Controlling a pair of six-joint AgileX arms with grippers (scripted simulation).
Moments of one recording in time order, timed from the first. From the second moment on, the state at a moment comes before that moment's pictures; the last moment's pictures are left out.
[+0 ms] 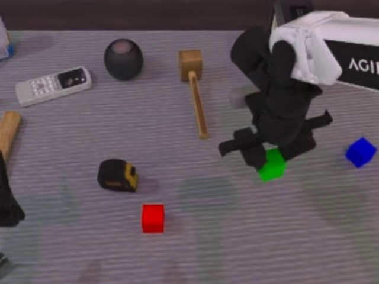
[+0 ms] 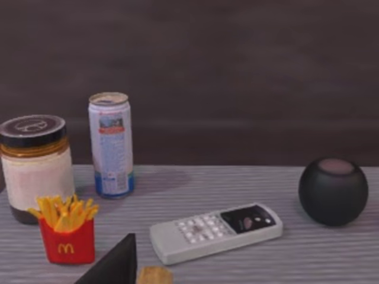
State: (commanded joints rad) left arm 0.00 0.00 0.00 0.00 0.00 0.00; right arm 0.56 2.07 1.55 -1.02 0.01 0.24
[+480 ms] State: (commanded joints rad) left arm 0.00 0.00 0.00 0.00 0.00 0.00; right arm 0.76 2.10 1.66 -1.10 0.03 0.72
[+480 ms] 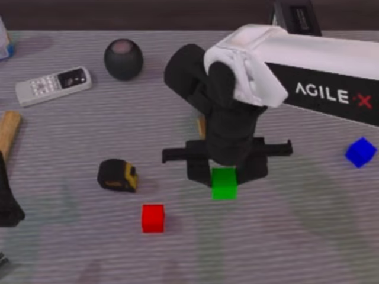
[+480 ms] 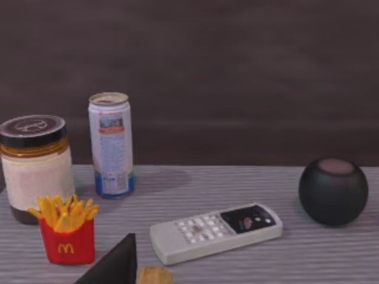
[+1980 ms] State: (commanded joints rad) left arm 0.00 0.00 0.00 0.00 0.00 0.00; right arm 0.81 2.19 1.52 -0.87 0.03 0.82
